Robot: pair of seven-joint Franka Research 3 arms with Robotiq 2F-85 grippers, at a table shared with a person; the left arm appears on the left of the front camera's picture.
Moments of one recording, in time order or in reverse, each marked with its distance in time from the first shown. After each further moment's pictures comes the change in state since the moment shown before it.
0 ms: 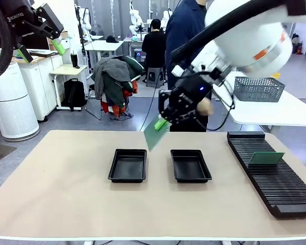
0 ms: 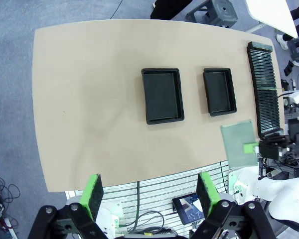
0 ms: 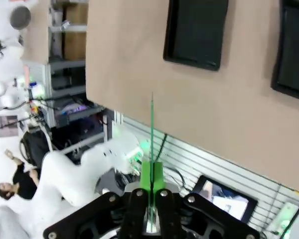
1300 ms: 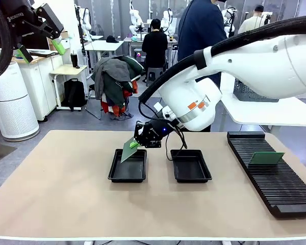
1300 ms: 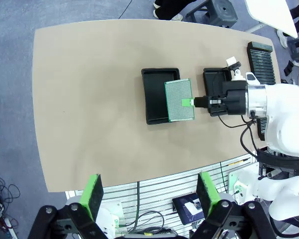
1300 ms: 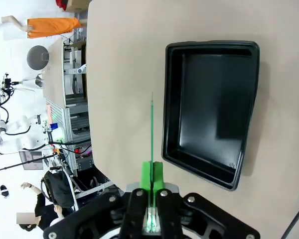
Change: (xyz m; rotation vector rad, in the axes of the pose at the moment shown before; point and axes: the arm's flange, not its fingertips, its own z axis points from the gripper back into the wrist) left arm 0.000 0.000 0.000 0.000 0.000 0.000; right arm 0.109 -0.062 -0.162 0.174 -0.138 -0.069
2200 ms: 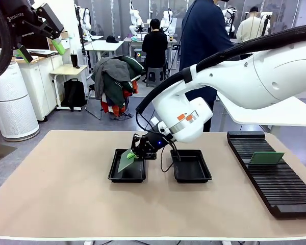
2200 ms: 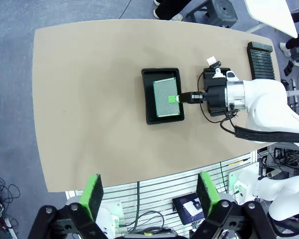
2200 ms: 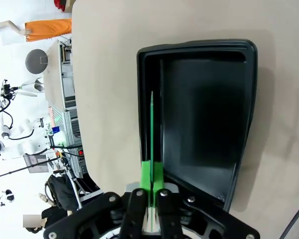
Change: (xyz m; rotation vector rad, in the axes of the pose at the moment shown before) left arm 0.000 0.000 0.000 0.000 0.000 0.000; right arm 0.015 -0.038 -0.055 0.021 0.017 -0.044
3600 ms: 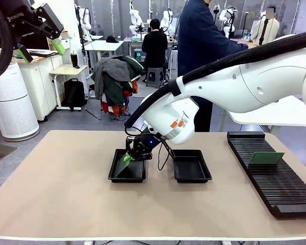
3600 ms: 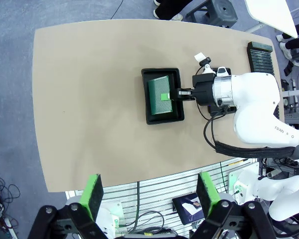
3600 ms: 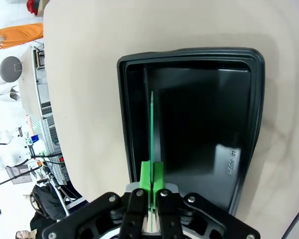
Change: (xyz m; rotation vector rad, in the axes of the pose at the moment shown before) left arm 0.000 0.000 0.000 0.000 0.000 0.000; right arm 0.012 0.018 -0.026 -0.140 0.014 -0.026
